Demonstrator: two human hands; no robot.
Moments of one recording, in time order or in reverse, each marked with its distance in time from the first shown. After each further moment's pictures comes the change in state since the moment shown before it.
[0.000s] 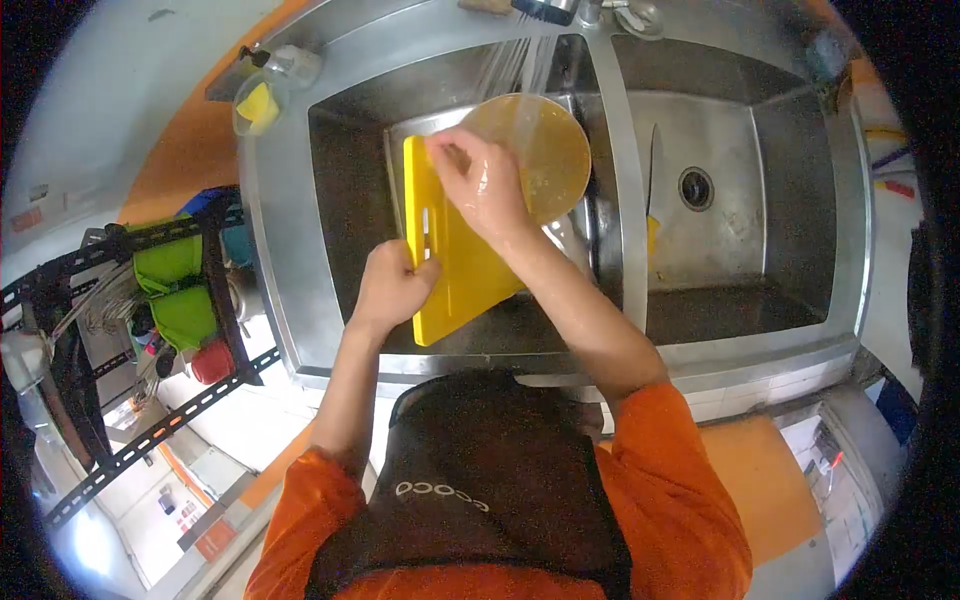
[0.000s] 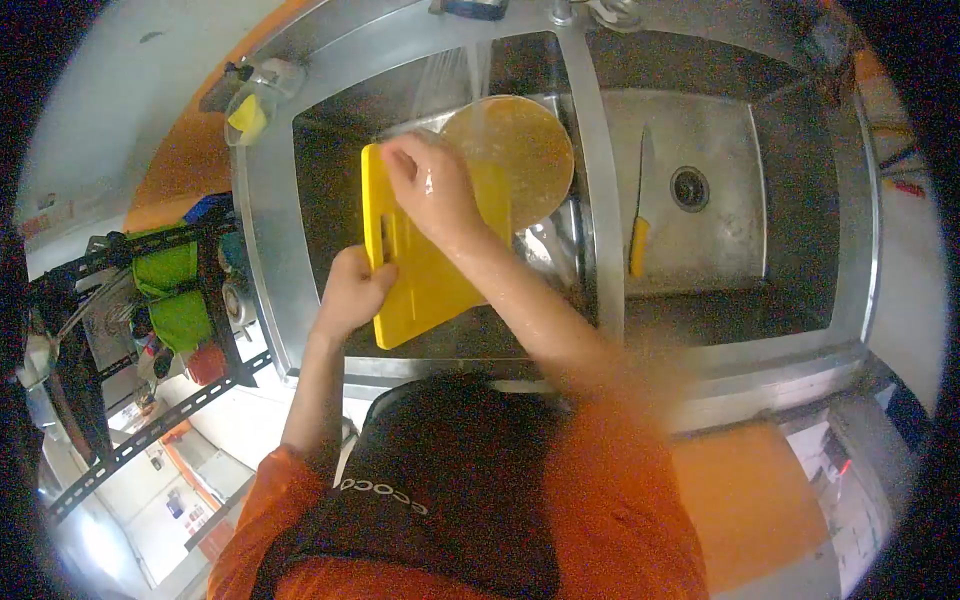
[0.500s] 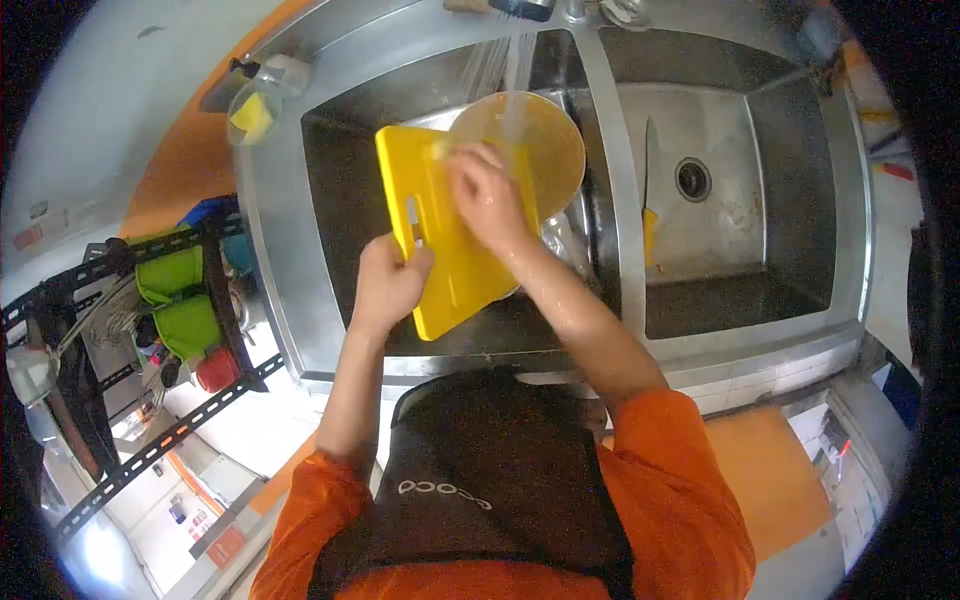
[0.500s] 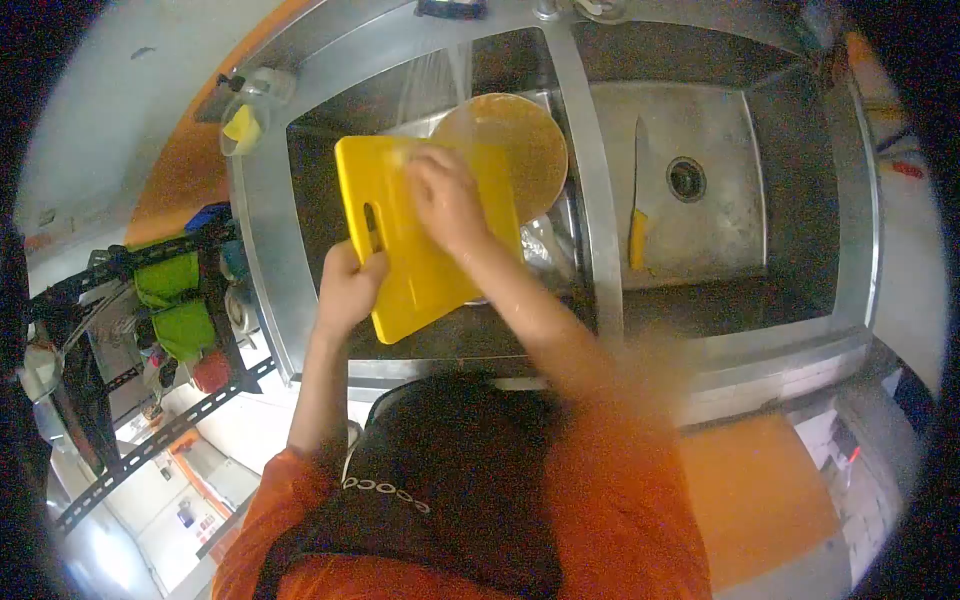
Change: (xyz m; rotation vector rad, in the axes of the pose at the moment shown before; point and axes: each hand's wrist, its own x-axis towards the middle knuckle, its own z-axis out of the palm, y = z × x) left_hand 0.003 0.009 0.002 -0.157 0.053 -0.068; right_hand -0.026 0.041 -0.003 -0.163 0.064 -0.206
